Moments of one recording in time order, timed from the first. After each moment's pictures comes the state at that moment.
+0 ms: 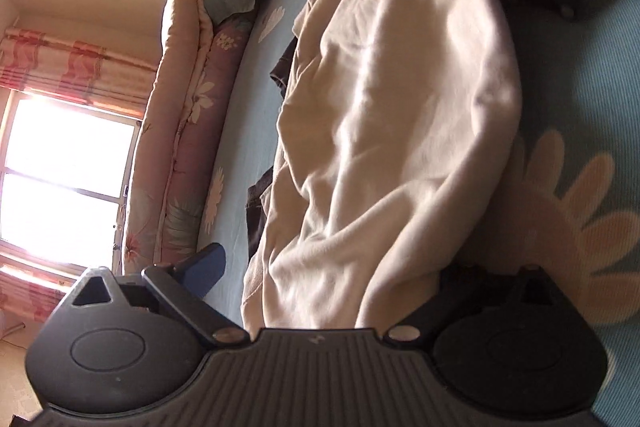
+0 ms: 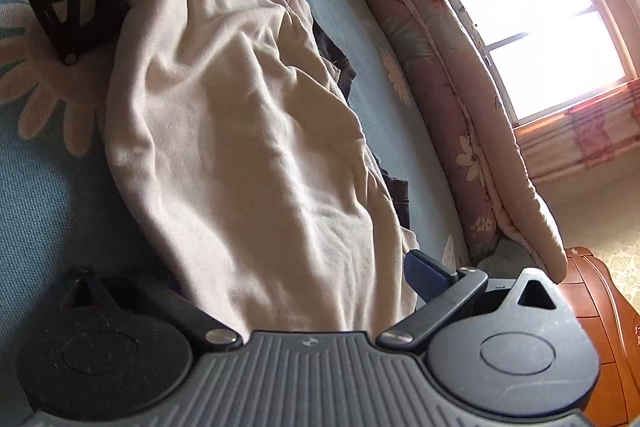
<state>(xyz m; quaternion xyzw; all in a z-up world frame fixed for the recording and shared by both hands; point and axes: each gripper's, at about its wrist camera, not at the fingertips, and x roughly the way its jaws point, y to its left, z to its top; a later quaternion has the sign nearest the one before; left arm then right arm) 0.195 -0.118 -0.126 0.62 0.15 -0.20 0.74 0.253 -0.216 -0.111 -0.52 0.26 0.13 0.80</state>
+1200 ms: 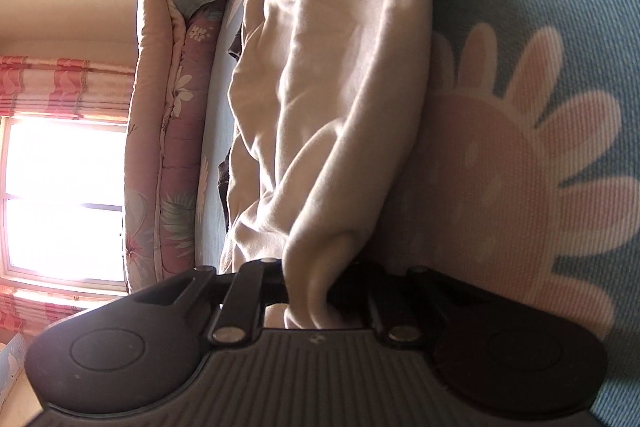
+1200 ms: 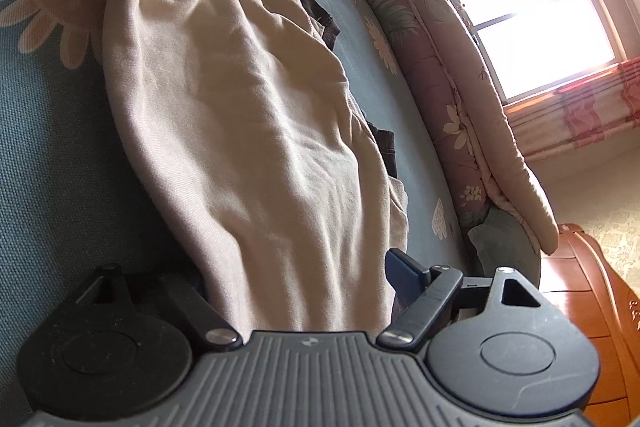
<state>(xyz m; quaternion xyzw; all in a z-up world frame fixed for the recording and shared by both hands) 0.188 -0.113 -0.177 0.67 0.15 -0.18 0.70 0.234 -0.243 -0.122 -0.53 0.28 0.10 0.80</state>
